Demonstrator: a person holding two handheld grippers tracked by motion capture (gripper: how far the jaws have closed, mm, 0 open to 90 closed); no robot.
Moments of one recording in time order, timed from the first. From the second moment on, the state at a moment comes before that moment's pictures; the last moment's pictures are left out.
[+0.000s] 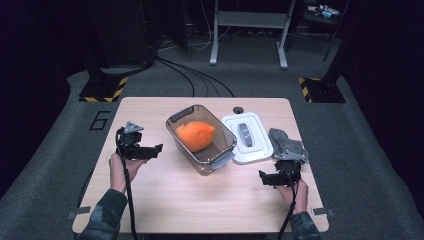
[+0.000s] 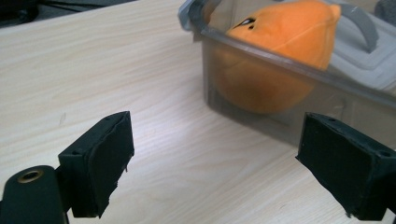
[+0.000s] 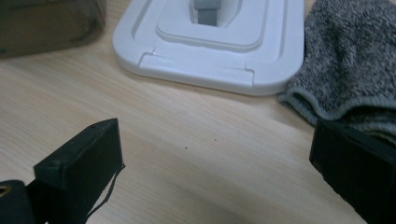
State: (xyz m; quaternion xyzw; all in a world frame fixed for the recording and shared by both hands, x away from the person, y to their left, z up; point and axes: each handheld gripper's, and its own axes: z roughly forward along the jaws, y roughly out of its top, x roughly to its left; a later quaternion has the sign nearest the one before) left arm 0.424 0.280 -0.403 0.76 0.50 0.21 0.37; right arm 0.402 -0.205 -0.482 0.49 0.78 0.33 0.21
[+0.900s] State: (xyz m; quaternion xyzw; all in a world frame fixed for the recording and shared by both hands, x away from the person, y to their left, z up) left arm 0.390 0.317 -0.529 0.72 0.56 0.24 0.32; right arm 0.489 -0.160 -0.461 0.48 0.79 0.31 0.21
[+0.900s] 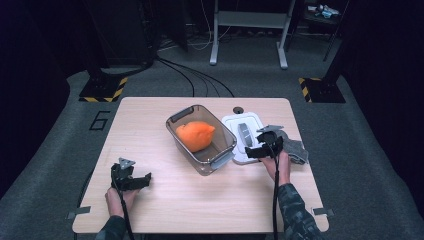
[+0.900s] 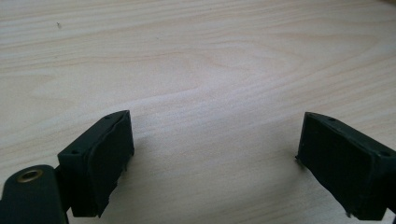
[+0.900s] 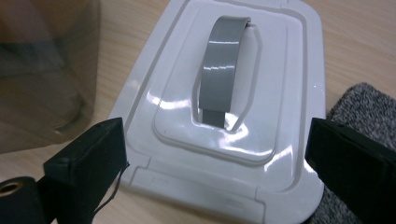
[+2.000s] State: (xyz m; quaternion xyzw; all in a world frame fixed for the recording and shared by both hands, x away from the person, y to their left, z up) left arm 0.388 0.312 -0.530 0.73 0.54 0.26 0.32; right arm 0.554 -0.137 -0.478 0.50 0.79 0.30 0.20
